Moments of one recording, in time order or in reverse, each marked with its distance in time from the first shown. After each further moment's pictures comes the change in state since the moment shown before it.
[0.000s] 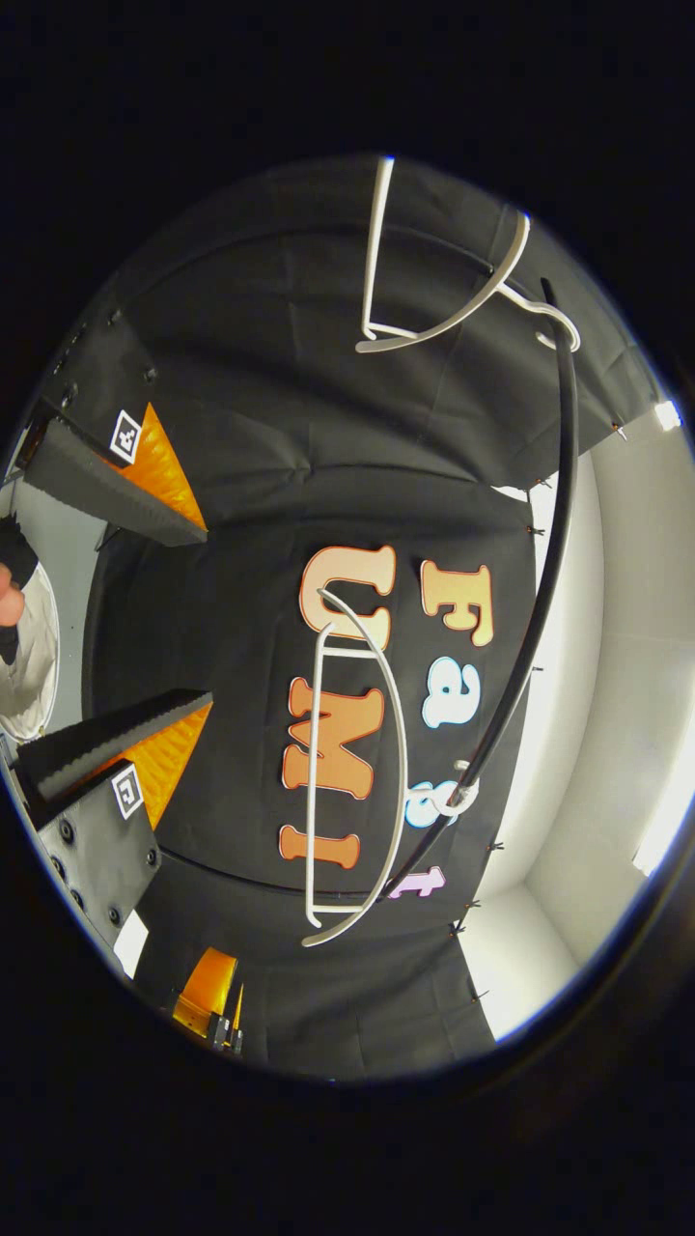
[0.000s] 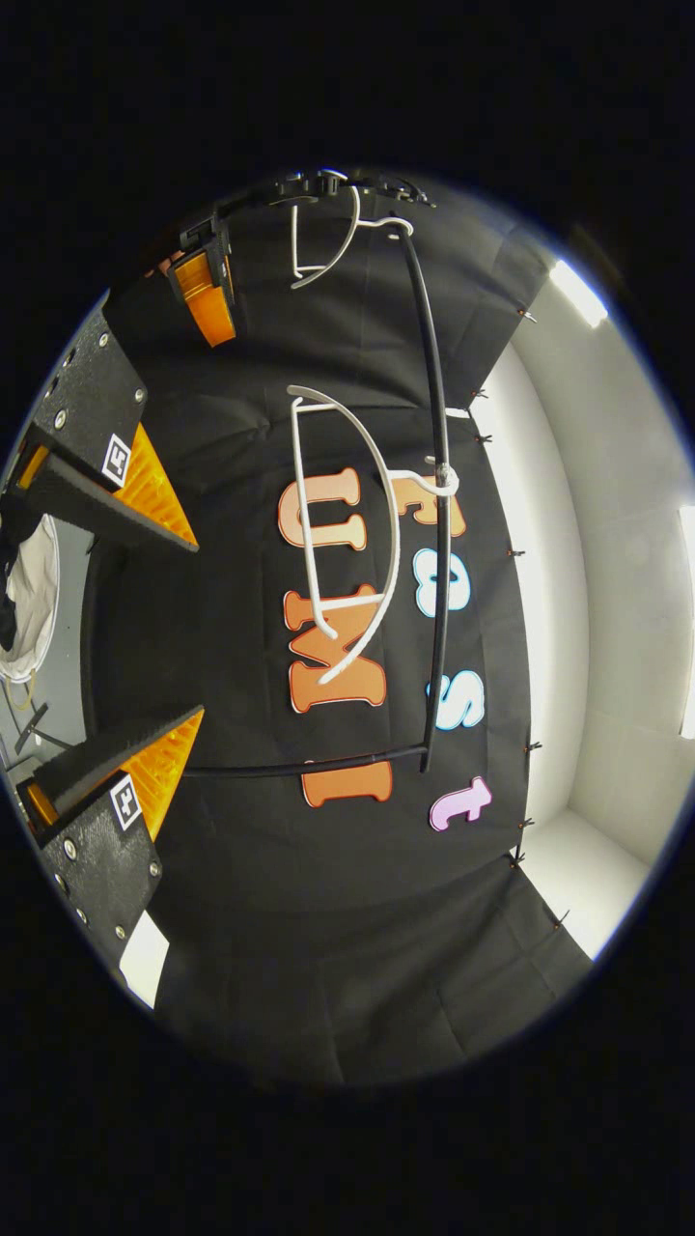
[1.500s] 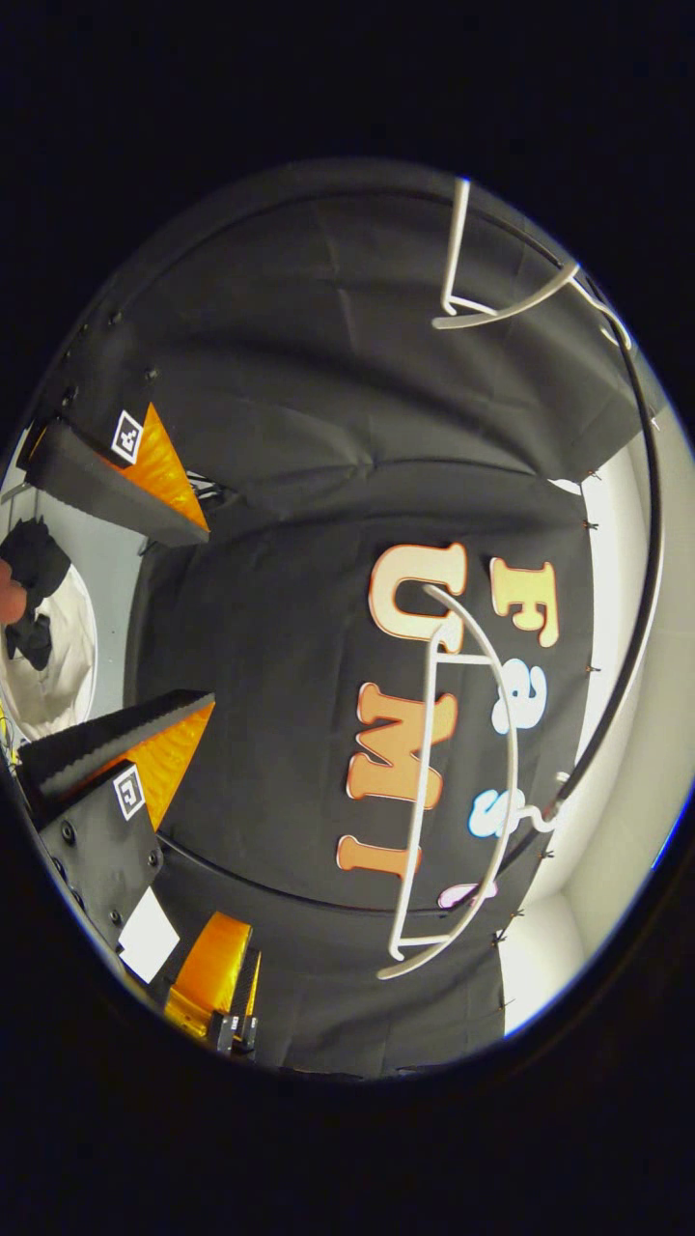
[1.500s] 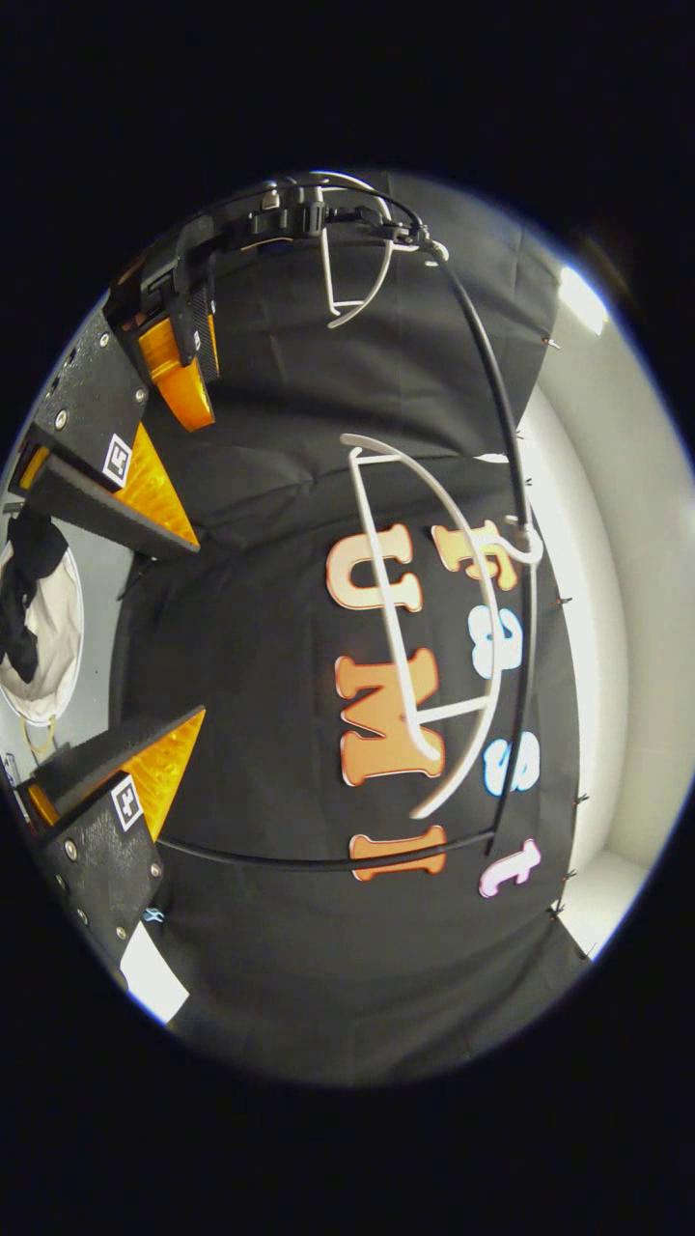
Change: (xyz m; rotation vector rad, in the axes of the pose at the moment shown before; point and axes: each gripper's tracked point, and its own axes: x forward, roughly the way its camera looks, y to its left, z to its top) left arm 0.025 -0.004 -0.068 0.005 0.152 -0.004; right arm 0.033 0.053 -0.043 0.005 0.120 0.175
